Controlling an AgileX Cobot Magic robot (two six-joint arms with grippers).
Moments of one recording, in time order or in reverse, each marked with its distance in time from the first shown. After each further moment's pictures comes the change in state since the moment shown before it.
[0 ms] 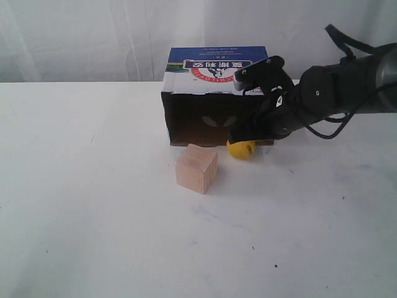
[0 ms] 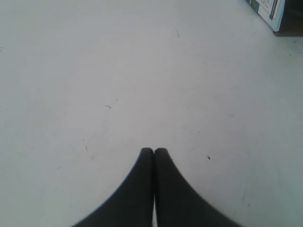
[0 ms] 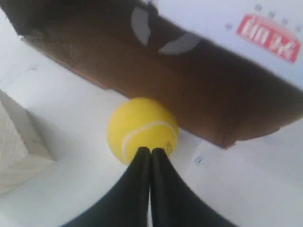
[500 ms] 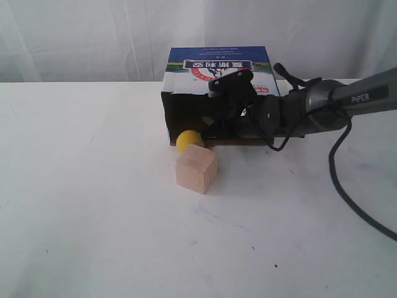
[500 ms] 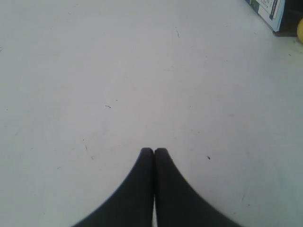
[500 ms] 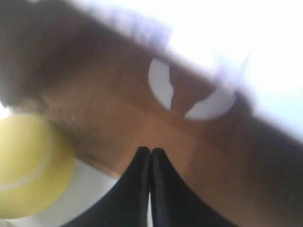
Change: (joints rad) left arm 0.000 0.000 0.000 0.000 0.000 0.000; right arm 0.063 0.266 -0.132 0.223 -0.310 -0.149
